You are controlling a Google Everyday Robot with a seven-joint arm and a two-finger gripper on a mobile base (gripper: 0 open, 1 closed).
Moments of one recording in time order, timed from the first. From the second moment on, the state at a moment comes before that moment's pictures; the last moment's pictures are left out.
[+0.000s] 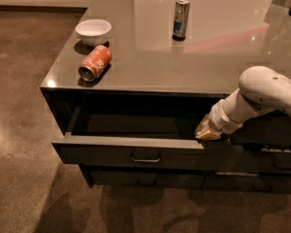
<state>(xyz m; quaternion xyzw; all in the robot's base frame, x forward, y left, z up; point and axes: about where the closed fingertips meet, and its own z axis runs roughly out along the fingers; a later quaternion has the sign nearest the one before) 0.551 -0.205 0.672 -0.62 0.75 0.12 0.20</state>
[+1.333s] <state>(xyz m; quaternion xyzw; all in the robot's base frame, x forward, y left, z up) 0.549 -0.208 0.631 -0.66 0.72 0.15 0.16</state>
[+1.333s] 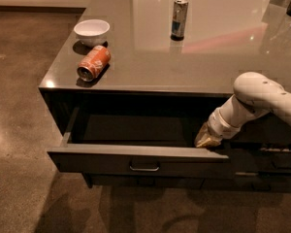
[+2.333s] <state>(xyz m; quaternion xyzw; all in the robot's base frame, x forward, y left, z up) 0.465 -0.199 0.679 -0.65 0.73 0.13 0.13</state>
